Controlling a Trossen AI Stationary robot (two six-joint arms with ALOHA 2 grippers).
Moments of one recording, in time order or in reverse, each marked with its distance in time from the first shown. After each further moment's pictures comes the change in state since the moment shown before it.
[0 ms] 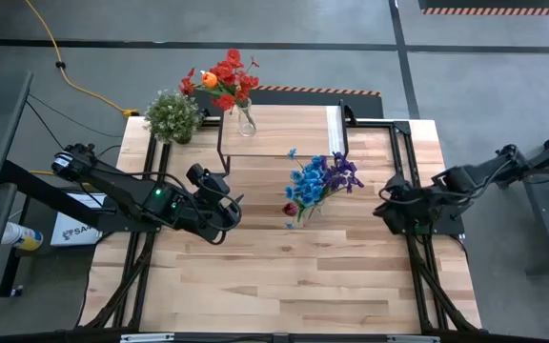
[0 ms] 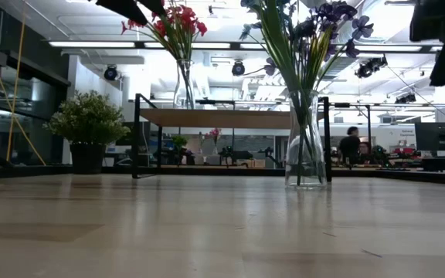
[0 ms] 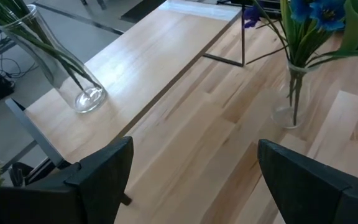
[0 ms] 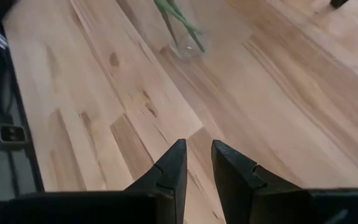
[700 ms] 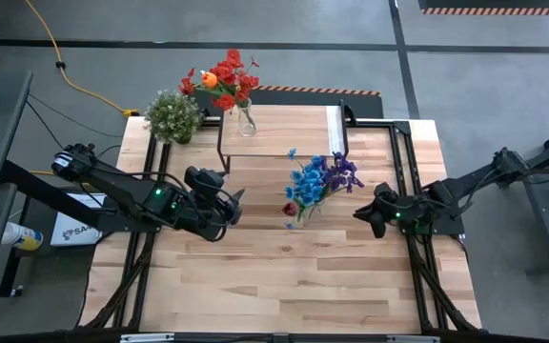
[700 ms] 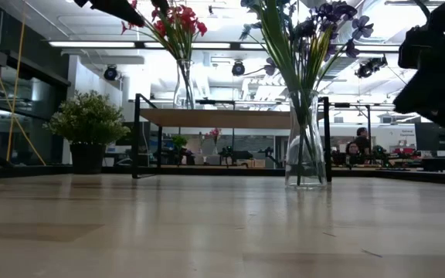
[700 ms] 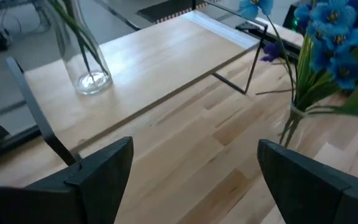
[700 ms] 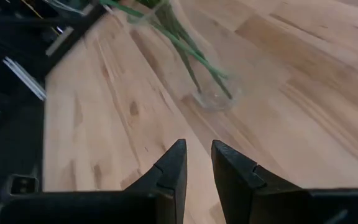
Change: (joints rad) left arm 0.002 0.000 0.000 0.001 -0.053 -0.280; right arm 0.000 -0.076 -0.351 0.544 0.141 -0.058
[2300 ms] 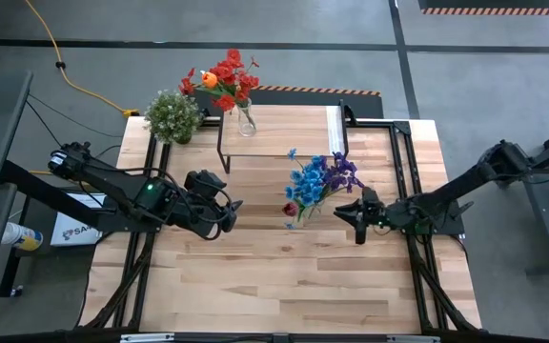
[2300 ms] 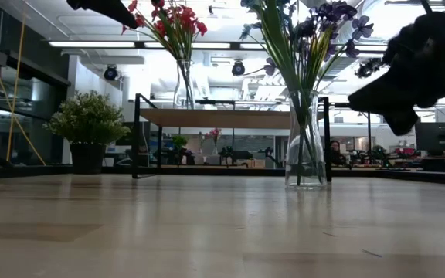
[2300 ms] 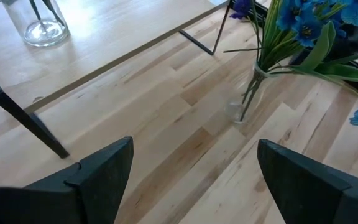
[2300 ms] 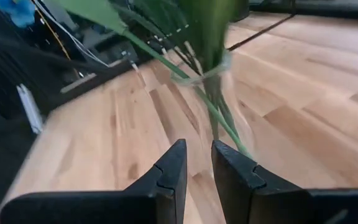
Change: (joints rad) left arm 0.000 -0.050 -0.001 -0.004 0.233 -0.028; right arm -0.003 0.453 -0.223 1.039 0.180 -0.381
